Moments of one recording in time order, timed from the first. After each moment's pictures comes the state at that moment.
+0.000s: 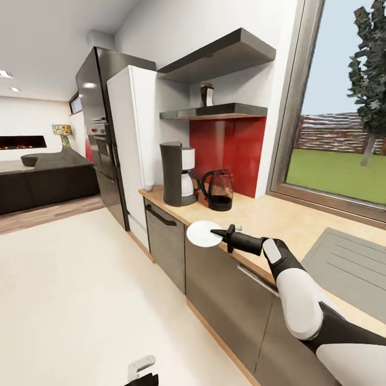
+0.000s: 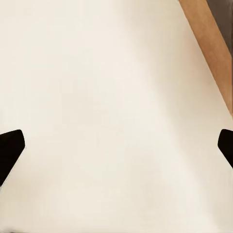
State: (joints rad) left arm -0.50 -0.11 -1.01 -0.02 1.33 -0.11 0.10; right arm -1.04 0.08 -0.63 -0.46 -0.15 1.04 0.78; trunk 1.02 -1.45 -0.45
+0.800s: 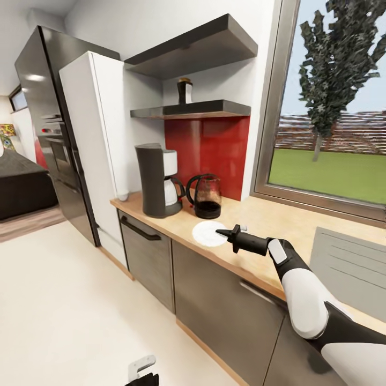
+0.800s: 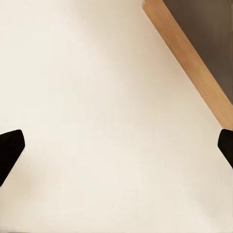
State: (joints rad) left arm -0.50 -0.12 -1.01 -0.02 1.33 -0.11 0.10; right arm -1.04 0.05 -0.63 -0.46 -0.16 1.04 0.78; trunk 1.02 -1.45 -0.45
